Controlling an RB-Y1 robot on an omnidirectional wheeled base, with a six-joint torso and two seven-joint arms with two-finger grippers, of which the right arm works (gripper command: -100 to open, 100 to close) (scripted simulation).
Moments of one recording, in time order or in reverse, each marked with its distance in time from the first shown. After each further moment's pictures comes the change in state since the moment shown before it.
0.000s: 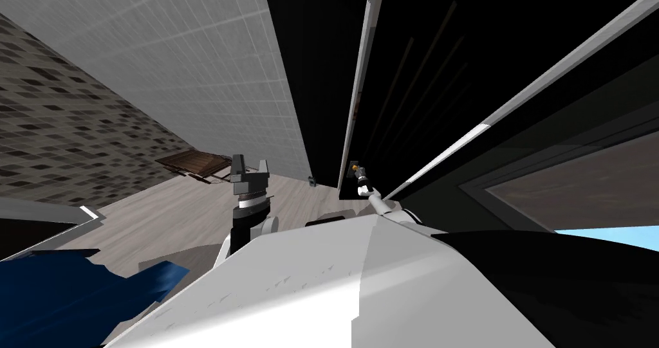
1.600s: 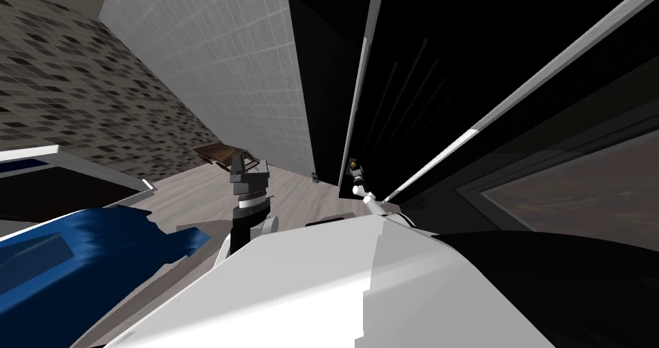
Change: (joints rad) arm 0.028 0.097 -0.009 -0.107 -0.256 0.058 -0.332
